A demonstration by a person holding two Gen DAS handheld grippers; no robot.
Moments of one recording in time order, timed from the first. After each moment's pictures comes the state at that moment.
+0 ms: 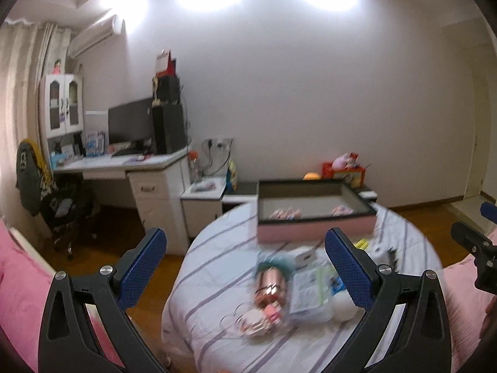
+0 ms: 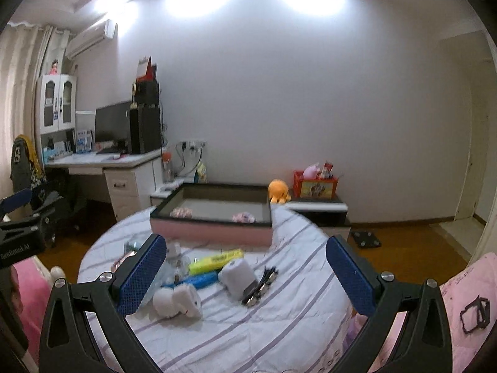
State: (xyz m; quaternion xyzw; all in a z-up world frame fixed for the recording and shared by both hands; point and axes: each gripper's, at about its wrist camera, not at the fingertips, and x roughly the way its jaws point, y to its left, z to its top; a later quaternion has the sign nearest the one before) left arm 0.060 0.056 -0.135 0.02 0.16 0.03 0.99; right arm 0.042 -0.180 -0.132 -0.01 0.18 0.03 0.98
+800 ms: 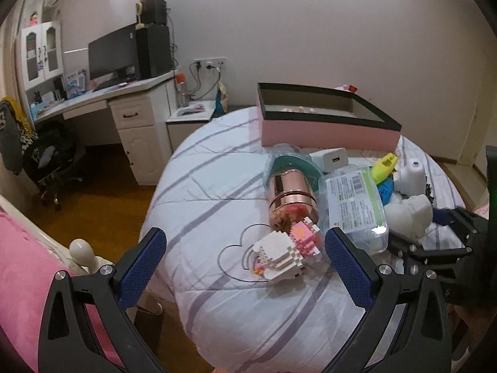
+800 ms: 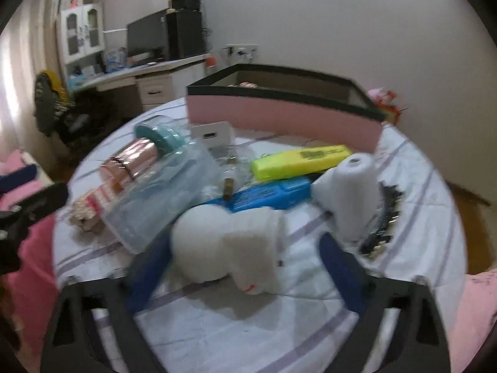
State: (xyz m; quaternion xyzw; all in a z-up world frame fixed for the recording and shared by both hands) left arm 0.112 0.074 -0.233 0.00 0.32 0.00 0.95; right arm 0.134 -0.111 -0.261 -0.03 0.37 0.15 0.92
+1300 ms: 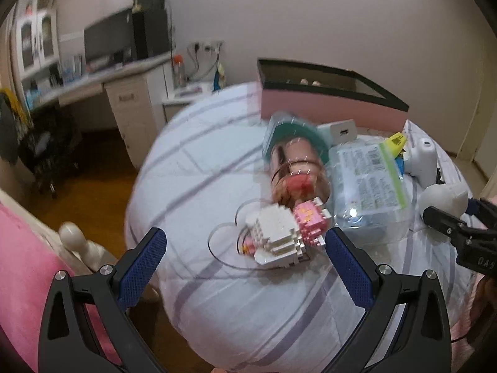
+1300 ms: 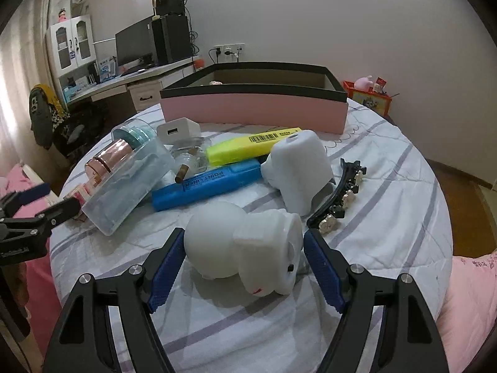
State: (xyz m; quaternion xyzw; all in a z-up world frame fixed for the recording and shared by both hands) left arm 0.126 0.077 -0.263 -0.02 0.36 -0.01 0.93; right arm 0.129 -0.153 -0.261 -0.01 0.37 0.13 0.92
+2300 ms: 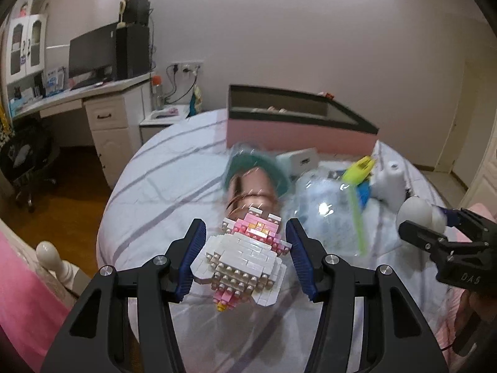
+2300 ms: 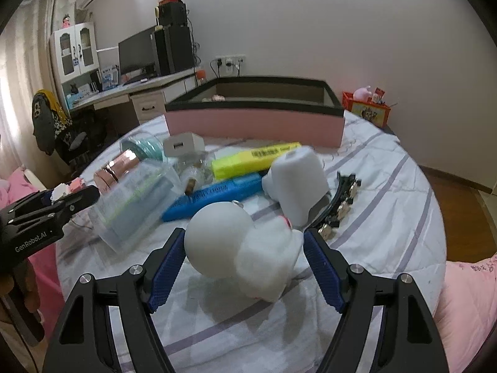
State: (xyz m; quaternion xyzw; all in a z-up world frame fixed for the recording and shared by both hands) left arm 0.122 0.056 -0.245 -0.03 0.30 -0.06 0.95; right arm 0.121 -0.154 -0.245 -0.01 0.34 0.13 0.93
